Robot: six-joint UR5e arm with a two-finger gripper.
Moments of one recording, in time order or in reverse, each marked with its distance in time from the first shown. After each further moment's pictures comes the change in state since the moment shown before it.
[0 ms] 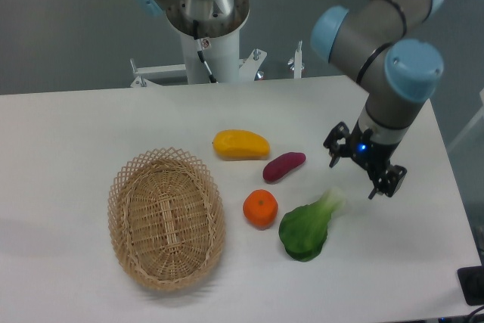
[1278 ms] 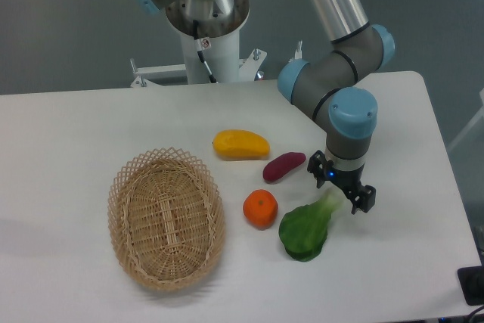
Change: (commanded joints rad) arm -0.049 -0.057 -0.155 0.232 0.140 -0.020
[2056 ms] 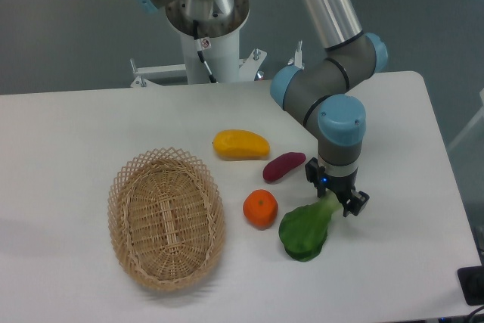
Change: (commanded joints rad) arm -0.017 -0.012 0.009 0.041 0.029 -0.003
